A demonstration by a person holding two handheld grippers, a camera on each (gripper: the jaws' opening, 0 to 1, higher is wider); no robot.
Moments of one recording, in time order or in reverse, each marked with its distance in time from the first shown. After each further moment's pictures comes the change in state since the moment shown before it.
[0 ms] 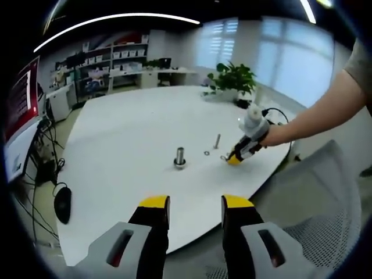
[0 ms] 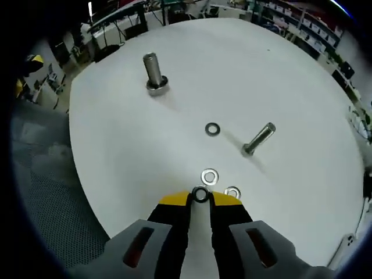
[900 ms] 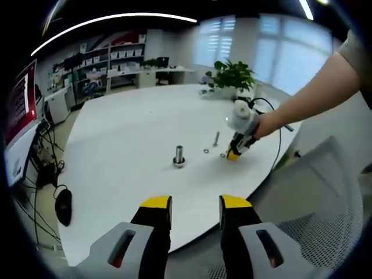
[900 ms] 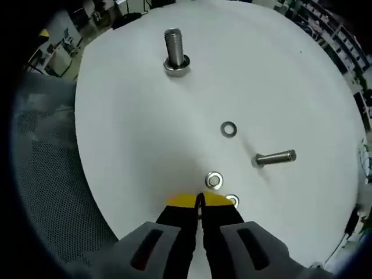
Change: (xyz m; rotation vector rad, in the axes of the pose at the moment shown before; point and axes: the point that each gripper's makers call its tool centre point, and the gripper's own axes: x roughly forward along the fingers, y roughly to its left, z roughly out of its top) left arm 0.001 -0.001 -0.003 0.027 0.024 0.000; right arm 0.007 -0.001 0.004 -0.206 0.193 0.051
